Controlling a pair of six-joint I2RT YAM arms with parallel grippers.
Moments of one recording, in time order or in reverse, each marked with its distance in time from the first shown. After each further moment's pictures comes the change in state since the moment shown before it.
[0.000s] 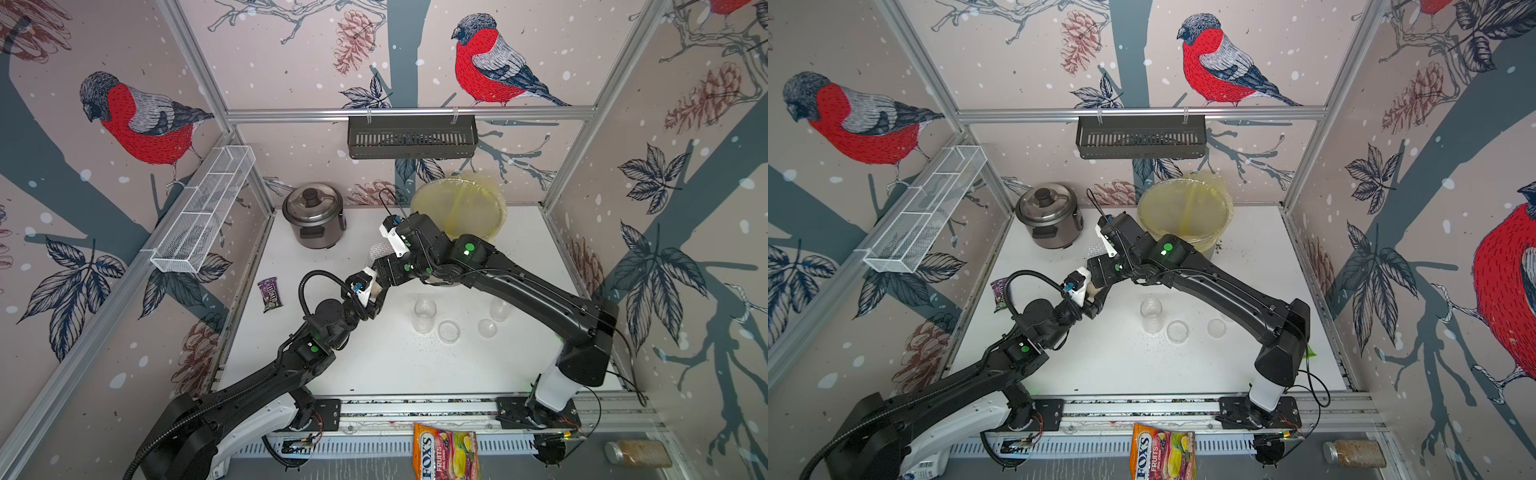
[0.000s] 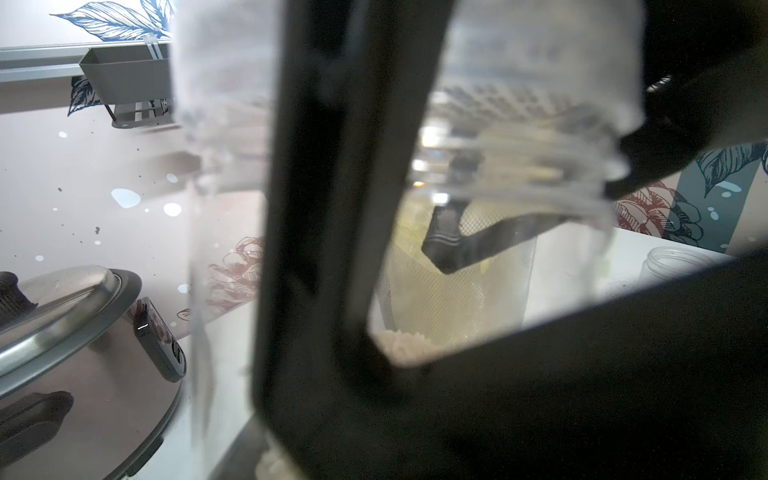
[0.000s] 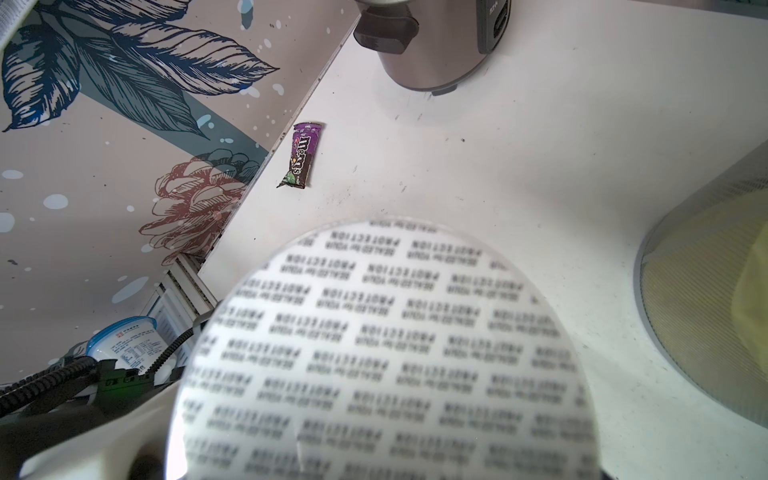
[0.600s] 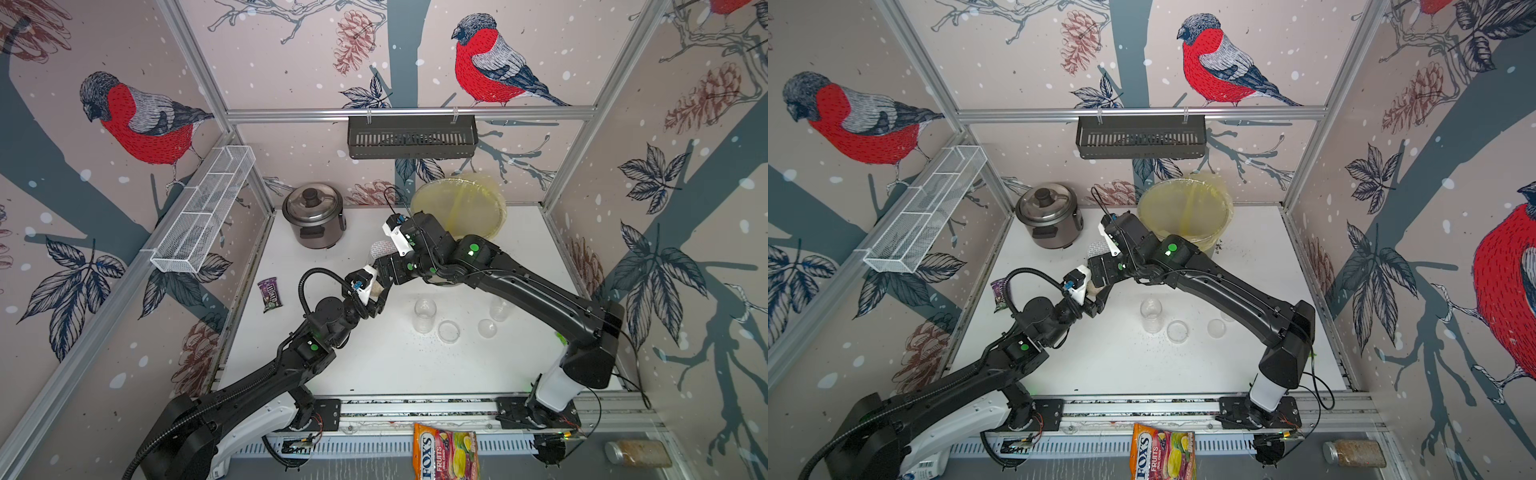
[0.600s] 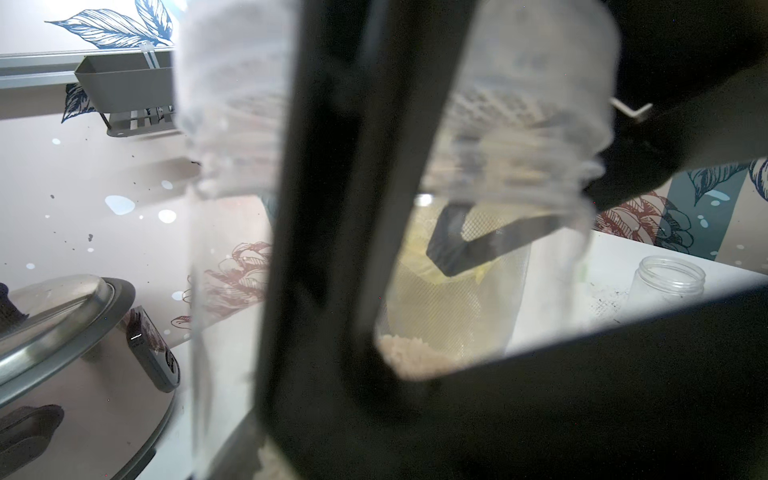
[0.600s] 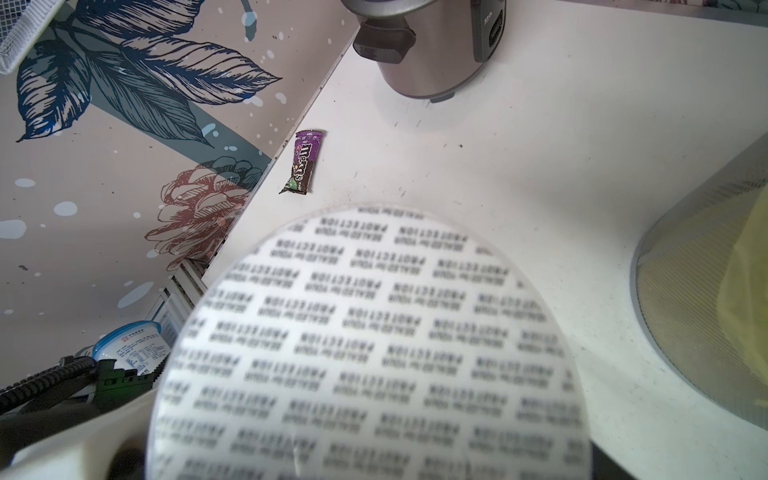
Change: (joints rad) left arm 0.000 0.006 0.027 -0.021 0.017 -0.010; right arm -0.008 -0.029 -0.034 0.026 -0.004 0.004
